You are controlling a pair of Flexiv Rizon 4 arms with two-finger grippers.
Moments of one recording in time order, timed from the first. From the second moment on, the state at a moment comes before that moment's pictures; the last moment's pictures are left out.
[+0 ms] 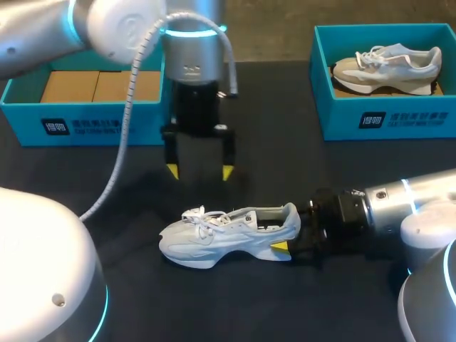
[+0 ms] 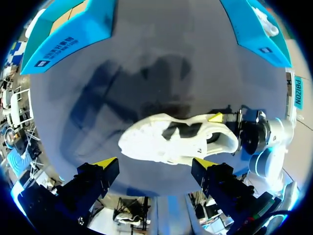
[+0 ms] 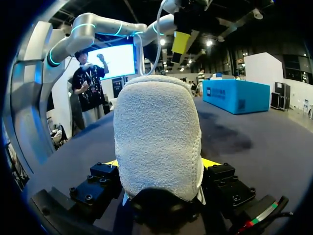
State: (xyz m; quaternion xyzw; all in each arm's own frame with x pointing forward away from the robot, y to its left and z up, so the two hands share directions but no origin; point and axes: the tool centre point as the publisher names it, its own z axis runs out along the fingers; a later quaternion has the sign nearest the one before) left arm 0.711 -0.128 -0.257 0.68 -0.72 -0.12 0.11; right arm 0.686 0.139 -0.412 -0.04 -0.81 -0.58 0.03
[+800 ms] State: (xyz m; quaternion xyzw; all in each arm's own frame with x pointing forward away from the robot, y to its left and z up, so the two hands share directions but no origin) left arm 0.676 -0.198 -0.306 0.68 -0.70 -0.18 0.05; right arm 0.686 0.139 -0.412 -0.04 -0.81 -0.58 0.03
